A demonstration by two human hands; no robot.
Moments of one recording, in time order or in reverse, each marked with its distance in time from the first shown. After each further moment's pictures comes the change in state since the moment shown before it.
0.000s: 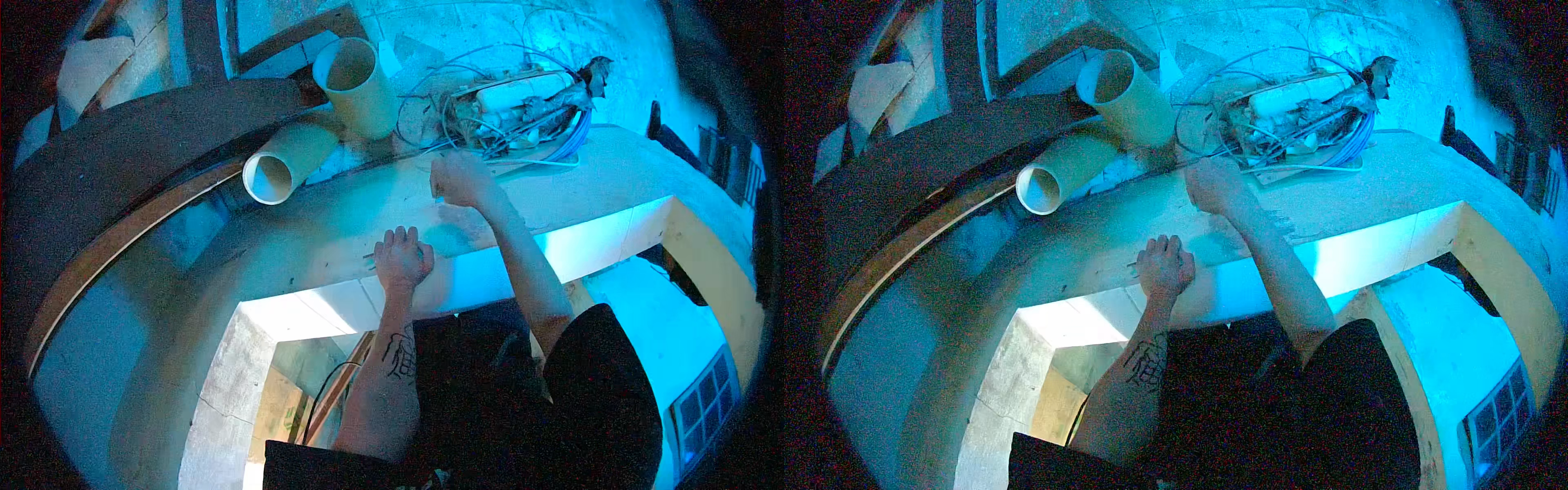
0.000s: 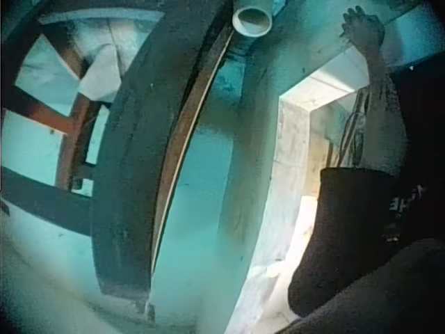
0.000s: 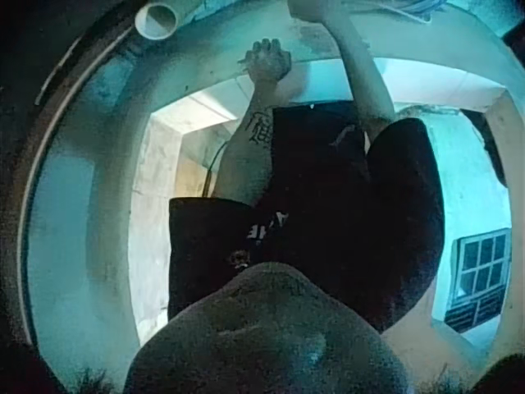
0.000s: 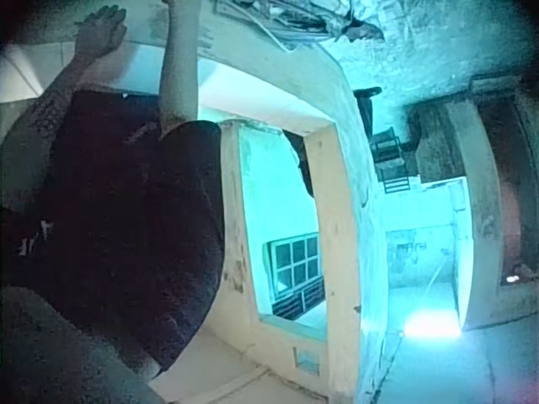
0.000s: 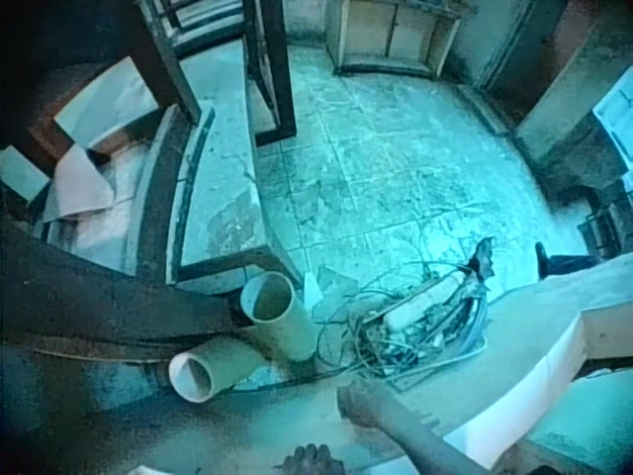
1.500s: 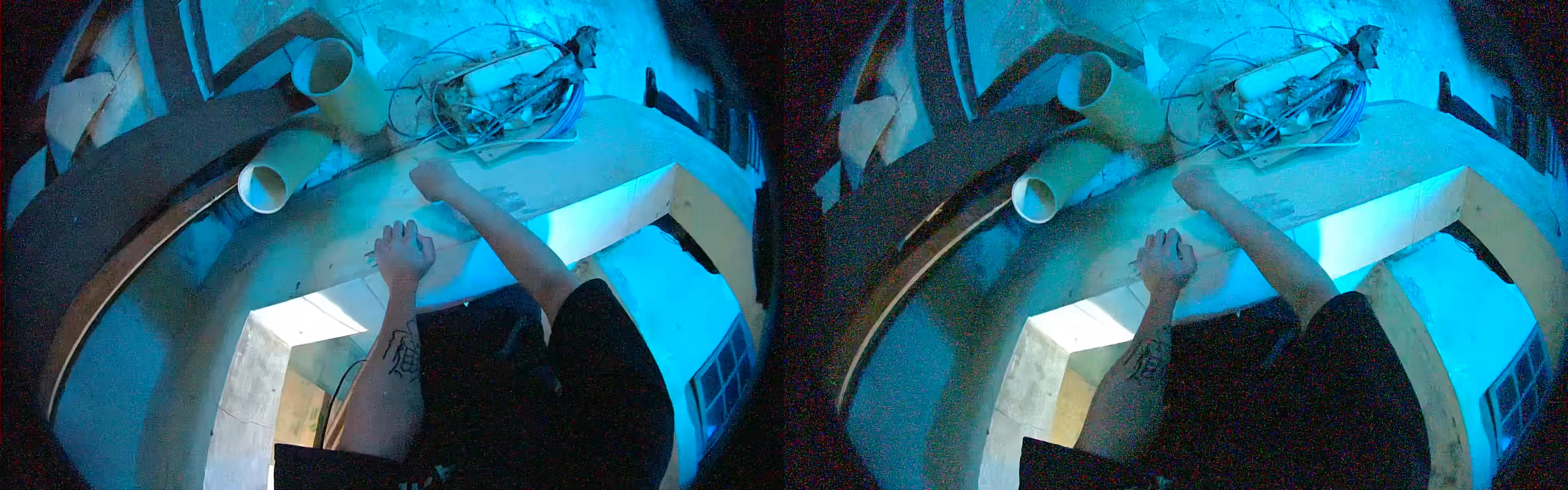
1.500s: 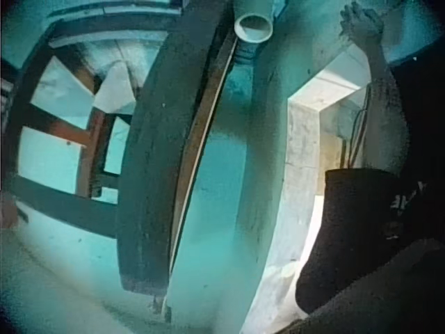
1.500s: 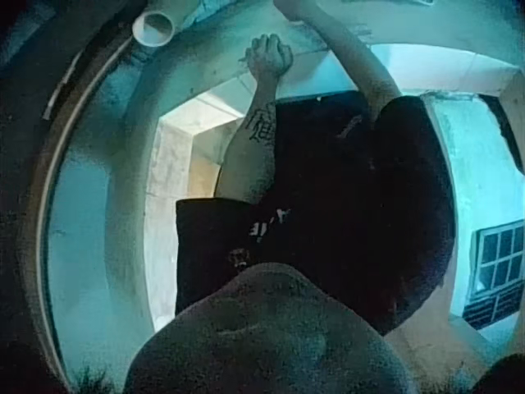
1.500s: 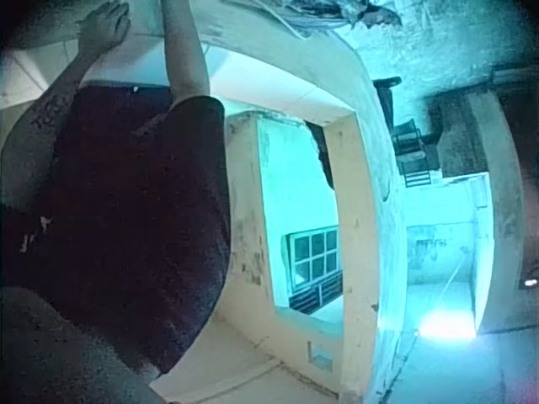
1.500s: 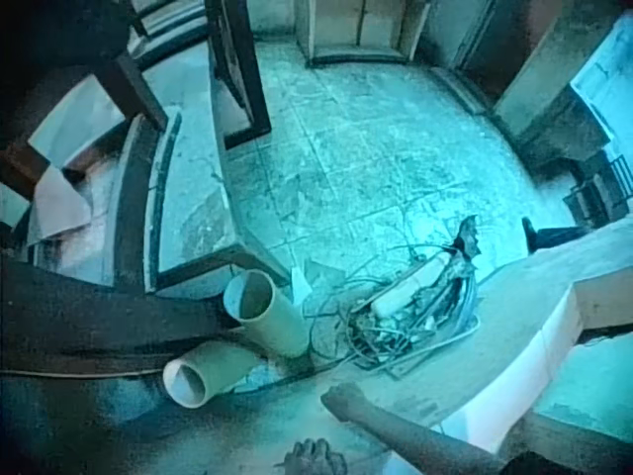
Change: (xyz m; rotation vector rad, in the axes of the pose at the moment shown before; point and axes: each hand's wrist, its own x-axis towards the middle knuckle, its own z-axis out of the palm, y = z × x) left_hand 0.011 0.018 -0.001 -0.034 0.049 0.049; right_hand 0.030 0.037 0.081 -0.165 0.009 -0.040
